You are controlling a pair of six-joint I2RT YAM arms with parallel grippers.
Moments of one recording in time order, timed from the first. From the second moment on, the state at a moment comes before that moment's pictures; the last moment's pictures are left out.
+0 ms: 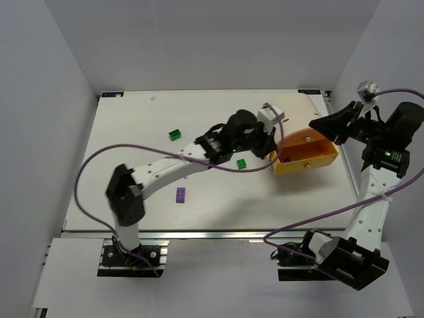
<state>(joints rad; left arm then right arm) -0.99 1.94 1.80 -0.18 0.17 -0.15 -0.47 1.08 1.26 -0.32 -1.47 0.01</state>
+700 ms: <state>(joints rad) -0.94 0.86 1.12 -0.64 -0.52 -0.69 0.60 1.72 1.59 -0.90 -0.80 -1.12</state>
